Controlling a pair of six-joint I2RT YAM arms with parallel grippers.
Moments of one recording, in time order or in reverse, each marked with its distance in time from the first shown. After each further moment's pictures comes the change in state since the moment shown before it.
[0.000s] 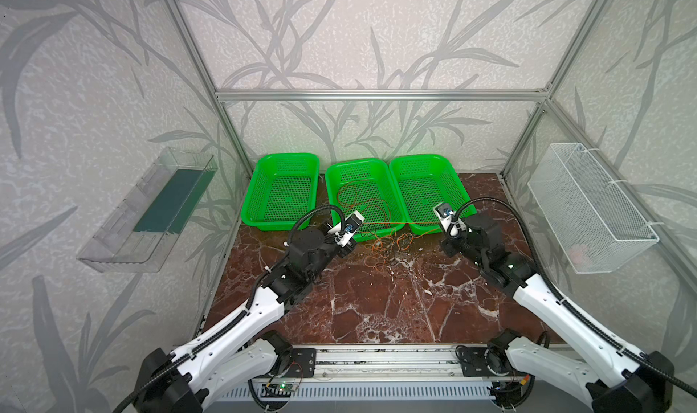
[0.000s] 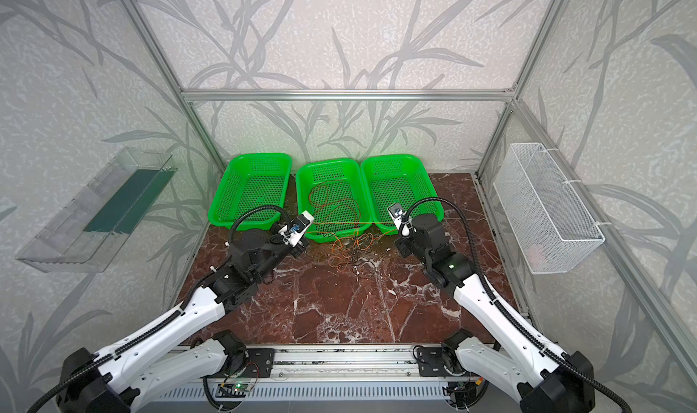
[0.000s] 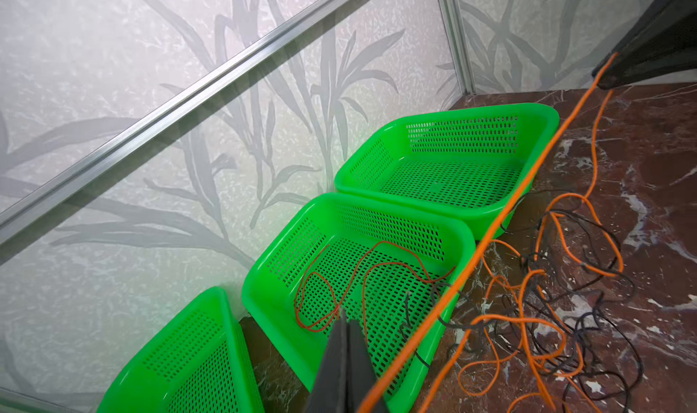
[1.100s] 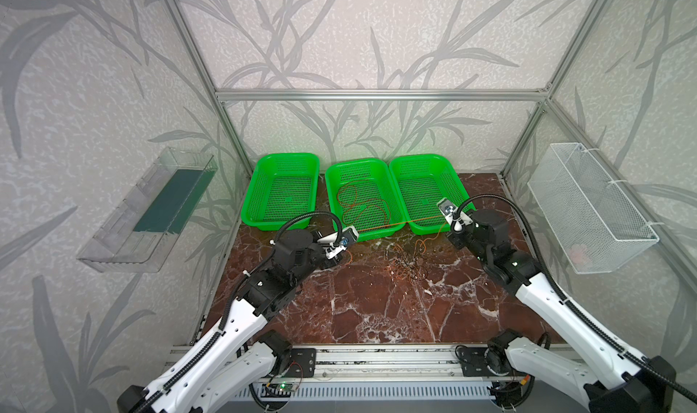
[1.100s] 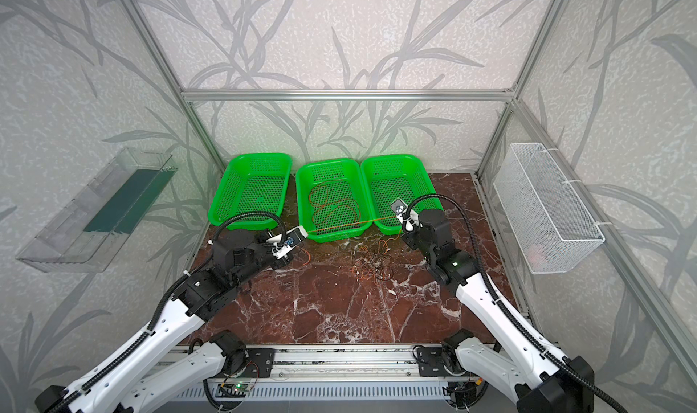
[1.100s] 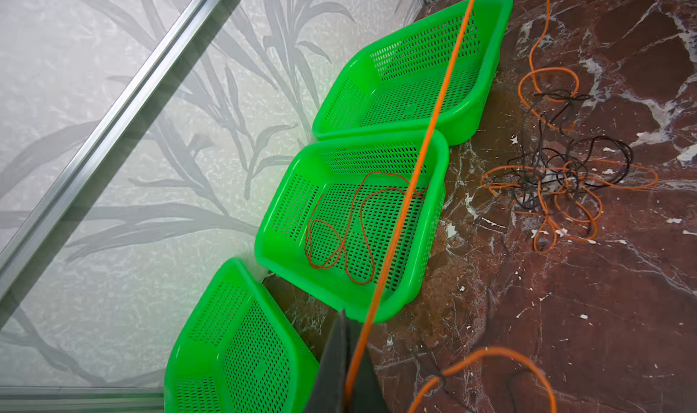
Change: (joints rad) left arm 0.060 -0.137 0.081 -0.414 0.064 0.202; right arm -0.060 -0.008 0.024 0.040 0.079 -0.233
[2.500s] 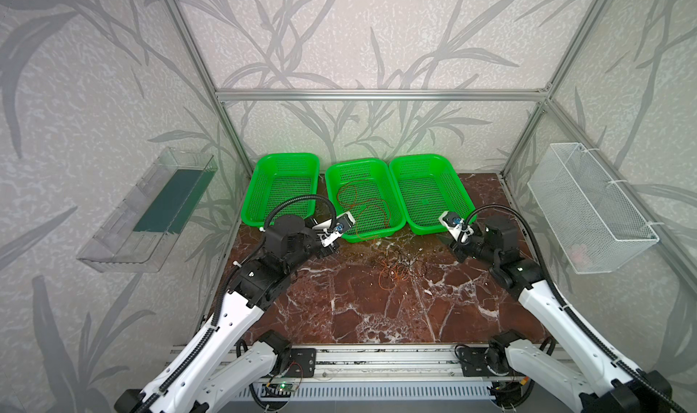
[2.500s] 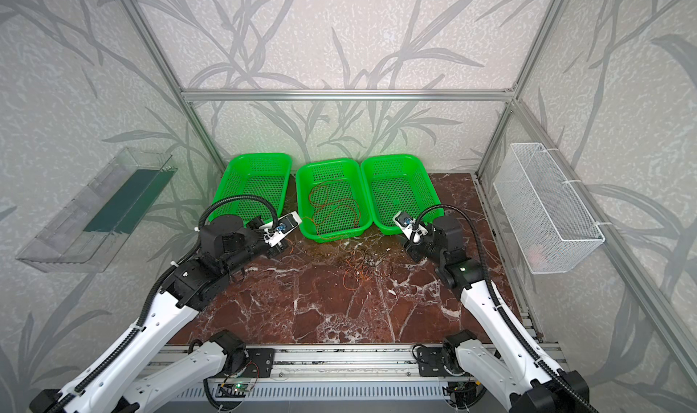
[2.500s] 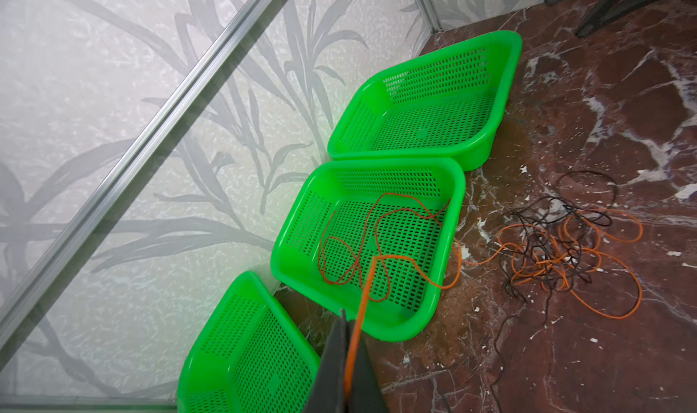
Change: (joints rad) left arm 0.056 0.067 0.165 -0.068 0.117 -0.005; right arm -0.151 -0.059 -0.136 0.034 -0.581 0.063
